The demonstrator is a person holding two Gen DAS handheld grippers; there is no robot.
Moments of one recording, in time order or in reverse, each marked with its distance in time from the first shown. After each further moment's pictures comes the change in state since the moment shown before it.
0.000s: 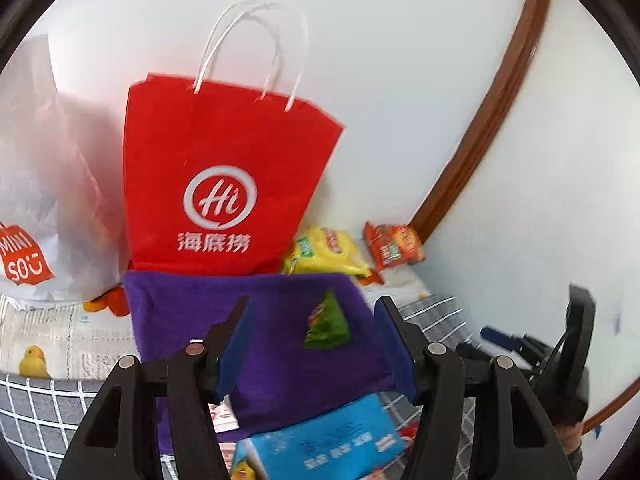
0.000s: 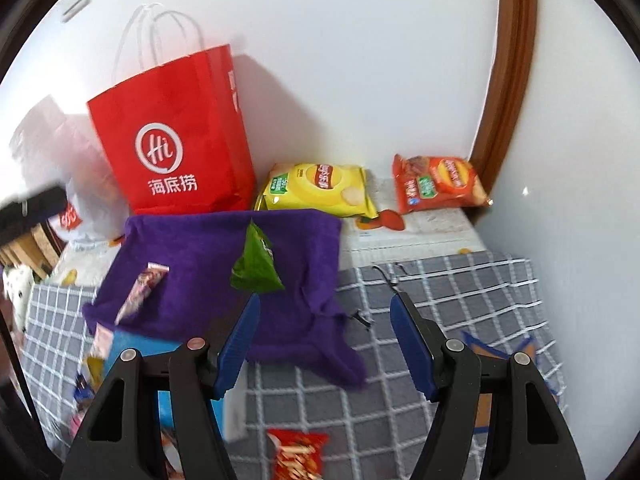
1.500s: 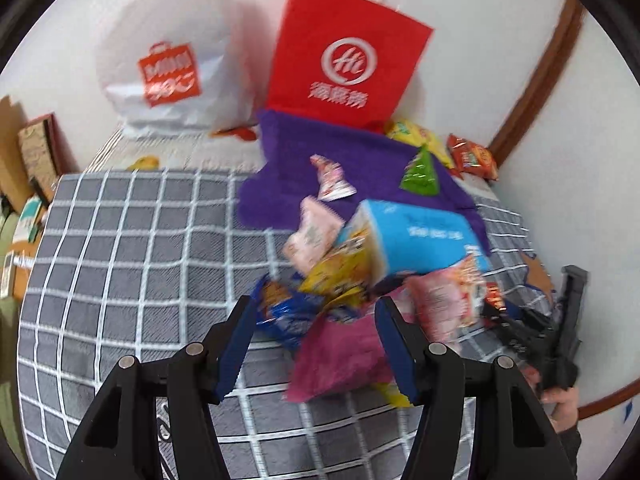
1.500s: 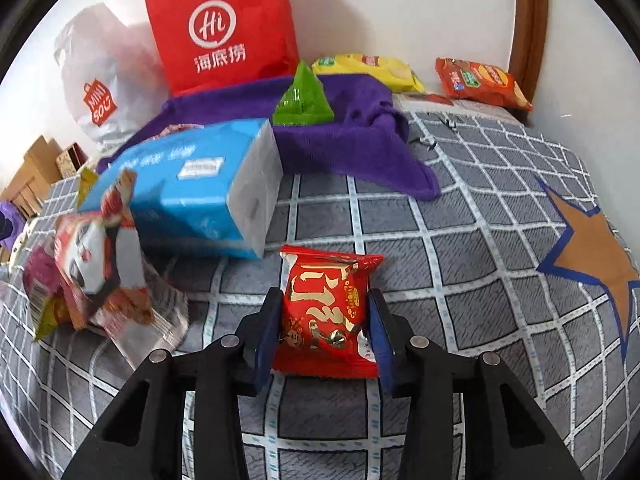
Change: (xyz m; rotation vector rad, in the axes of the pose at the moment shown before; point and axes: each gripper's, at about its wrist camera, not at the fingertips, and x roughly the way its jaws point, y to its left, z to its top) left arm -0.090 0.040 -0.173 -0.137 0.193 0.336; right arm 0.035 0.025 -0.155 -0.022 0.116 0.146
